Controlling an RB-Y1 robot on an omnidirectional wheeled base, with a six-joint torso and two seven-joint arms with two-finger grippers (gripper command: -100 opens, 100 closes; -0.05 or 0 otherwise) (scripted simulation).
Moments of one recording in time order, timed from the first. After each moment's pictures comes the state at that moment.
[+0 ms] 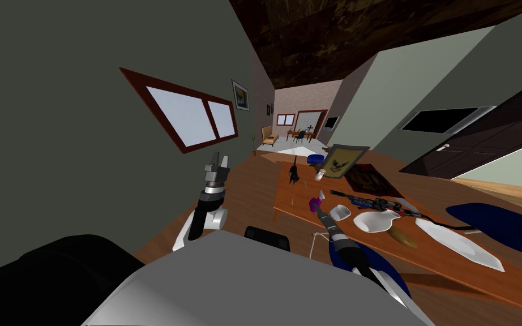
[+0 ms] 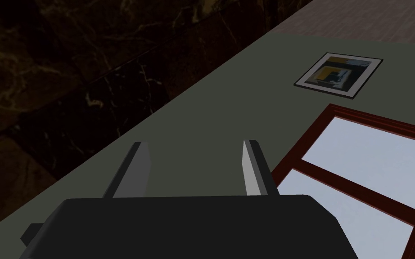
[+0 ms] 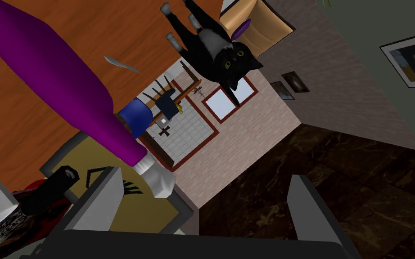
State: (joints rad) left arm 0.51 0.01 0.00 -2.38 -0.10 -0.49 0.15; right arm 0.49 -0.51 0.09 -1.68 0.17 -0.24 0.20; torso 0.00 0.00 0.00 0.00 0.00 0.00
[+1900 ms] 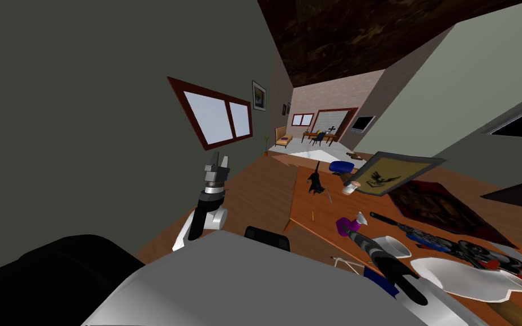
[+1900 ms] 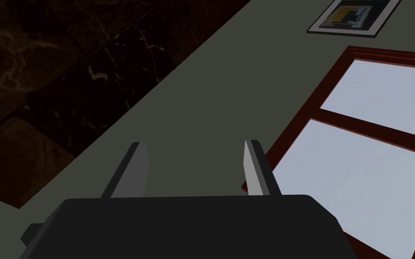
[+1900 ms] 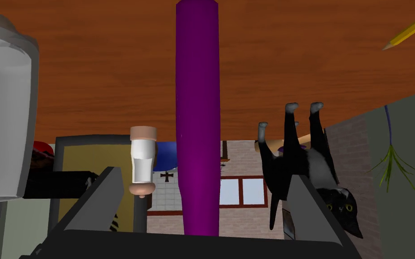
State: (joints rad) left arm 0.51 0.01 0.00 -2.38 -0.10 -0.49 0.15; right arm 0.35 -0.84 0.15 -1.28 0.32 0.01 0.22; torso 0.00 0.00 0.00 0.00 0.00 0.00
